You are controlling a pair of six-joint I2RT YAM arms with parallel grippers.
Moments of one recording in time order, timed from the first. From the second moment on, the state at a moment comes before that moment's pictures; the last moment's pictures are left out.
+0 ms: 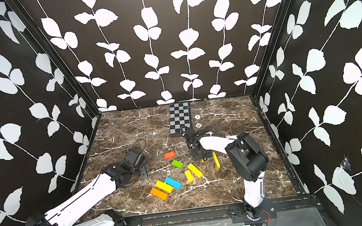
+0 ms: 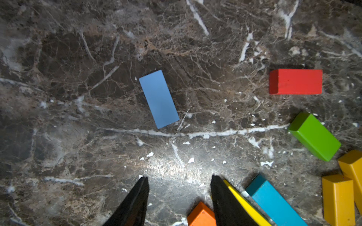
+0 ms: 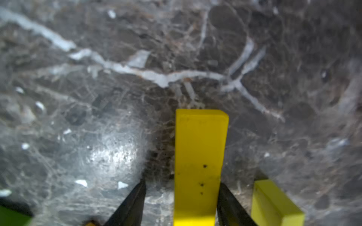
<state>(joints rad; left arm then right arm) -0.66 1.11 0.73 -0.81 -0.26 -0.79 0.64 1.85 1.17 -0.74 0.16 0.53</state>
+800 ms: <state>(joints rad) -0.48 0.95 0.66 -0.84 -0.29 -0.82 0.98 2.22 1.77 -0.70 0.06 0.62</state>
